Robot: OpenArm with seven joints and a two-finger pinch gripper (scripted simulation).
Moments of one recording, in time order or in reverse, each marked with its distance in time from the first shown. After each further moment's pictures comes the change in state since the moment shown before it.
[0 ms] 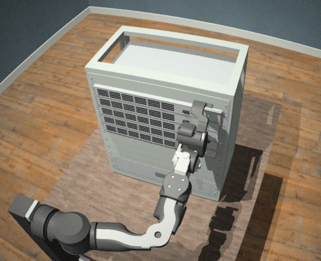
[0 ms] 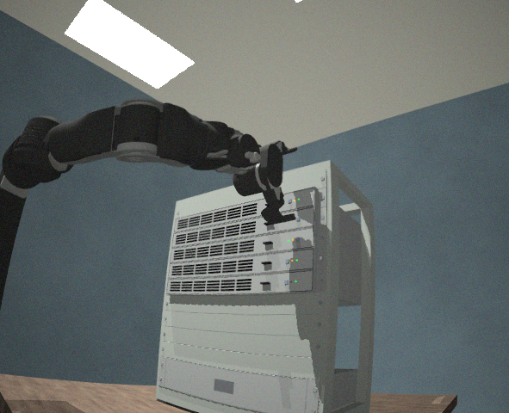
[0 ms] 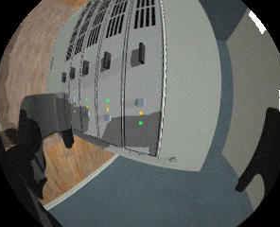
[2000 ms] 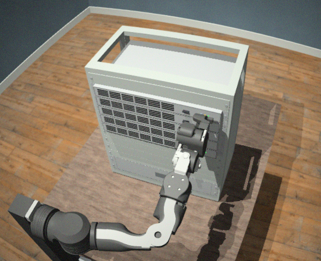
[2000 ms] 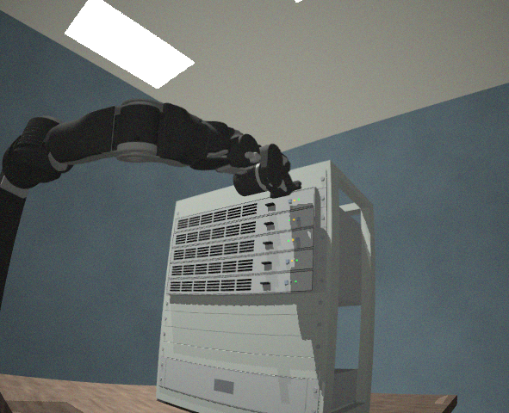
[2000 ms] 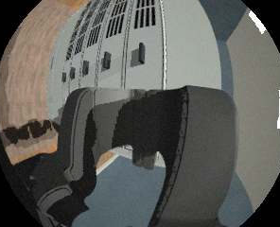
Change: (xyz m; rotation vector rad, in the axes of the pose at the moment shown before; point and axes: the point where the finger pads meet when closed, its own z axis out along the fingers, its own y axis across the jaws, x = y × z) arm 0.000 0.000 0.000 0.000 0.000 0.000
